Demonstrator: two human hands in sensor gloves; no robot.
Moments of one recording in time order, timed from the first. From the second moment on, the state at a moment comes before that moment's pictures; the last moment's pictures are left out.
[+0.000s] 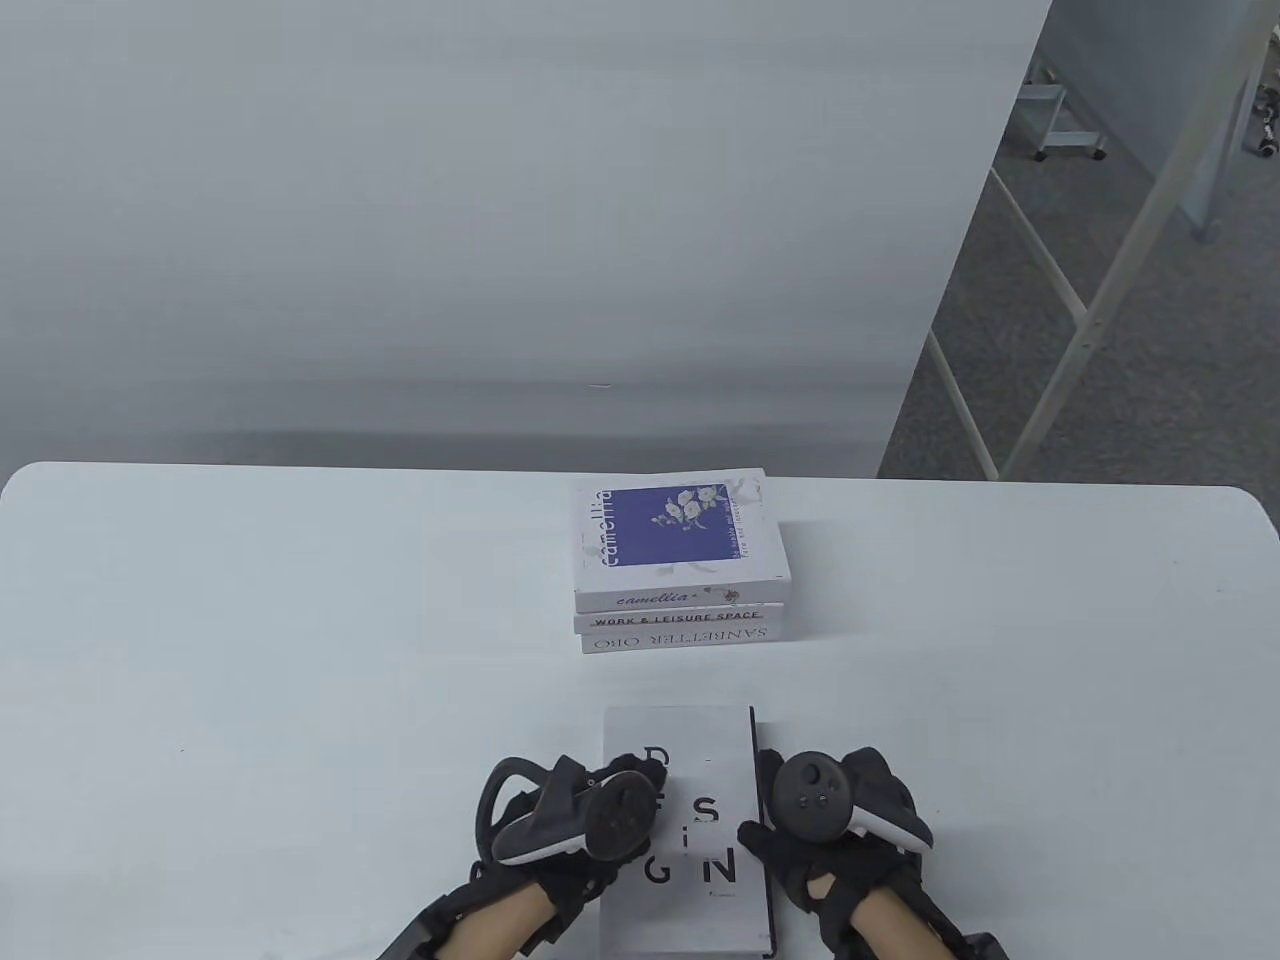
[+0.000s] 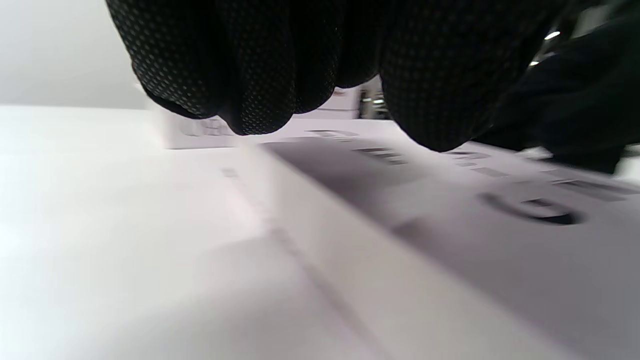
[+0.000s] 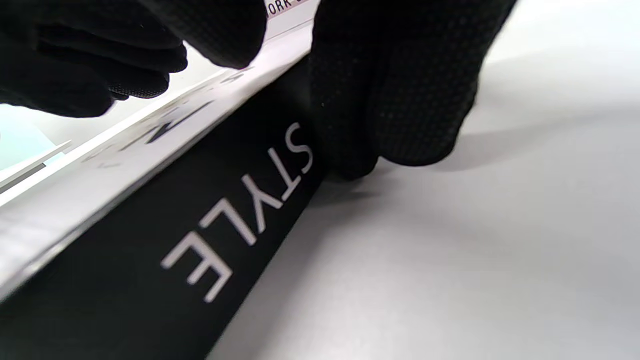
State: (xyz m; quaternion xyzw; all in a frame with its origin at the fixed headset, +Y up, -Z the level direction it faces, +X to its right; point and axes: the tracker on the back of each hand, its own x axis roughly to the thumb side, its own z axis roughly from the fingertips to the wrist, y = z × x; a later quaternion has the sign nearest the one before) left_hand -0.077 -0.752 -0.307 -0.05 -0.21 0.01 0.98; right_hand 0.165 -0.782 -0.318 0.22 0.20 0.94 0.14
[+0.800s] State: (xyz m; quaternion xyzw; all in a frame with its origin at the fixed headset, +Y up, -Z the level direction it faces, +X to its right) left_hand -0.112 -0.796 -0.323 -0.24 -0.12 0.30 0.91; right_hand 0.172 -0.782 -0.318 0.17 0.19 0.94 0.21
